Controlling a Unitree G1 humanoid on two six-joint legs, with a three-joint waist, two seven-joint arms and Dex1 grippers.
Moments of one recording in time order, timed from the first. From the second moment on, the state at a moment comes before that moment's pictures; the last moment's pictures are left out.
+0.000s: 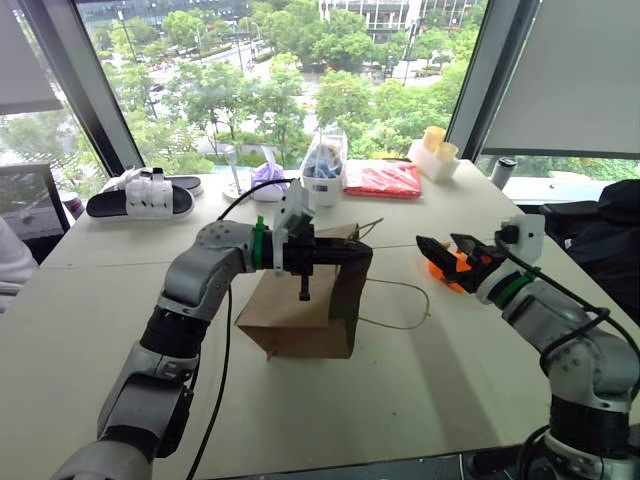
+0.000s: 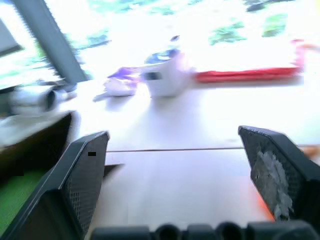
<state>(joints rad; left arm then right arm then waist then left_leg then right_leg) -0.88 0.38 -0.14 0.06 -0.49 0.48 -1.18 -0.45 -0.40 -0.33 -0.18 0.52 0.79 0.24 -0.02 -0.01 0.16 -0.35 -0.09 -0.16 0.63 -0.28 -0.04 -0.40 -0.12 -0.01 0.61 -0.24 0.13</state>
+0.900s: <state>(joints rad) -0.83 0.37 -0.10 0.00 -0.50 0.48 -1.07 -0.79 -0.42 -0.07 0.70 0.01 0.38 0.06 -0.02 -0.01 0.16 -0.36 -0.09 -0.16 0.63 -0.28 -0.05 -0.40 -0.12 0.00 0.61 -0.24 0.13</state>
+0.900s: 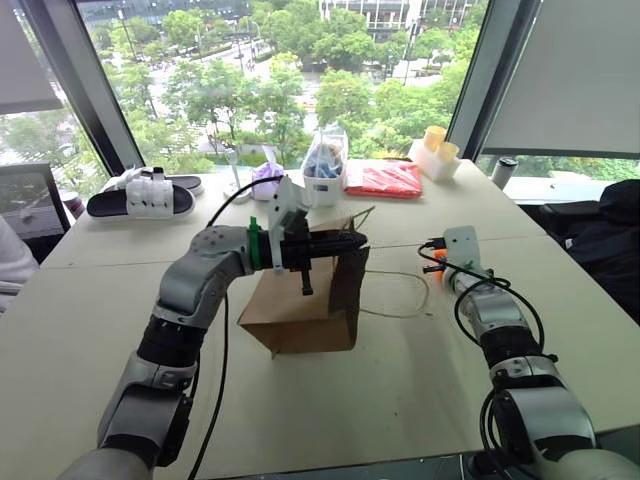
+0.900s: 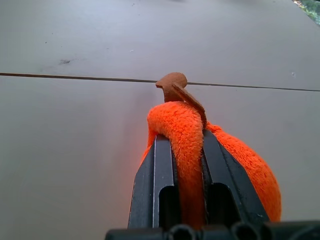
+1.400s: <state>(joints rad) -0.93 0.38 -0.11 0.12 -0.54 0.50 -1.26 -0.55 -0.82 -0.05 -0.30 0.42 0.61 0.81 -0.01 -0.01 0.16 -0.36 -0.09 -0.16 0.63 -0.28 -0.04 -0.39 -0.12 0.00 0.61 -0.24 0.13</state>
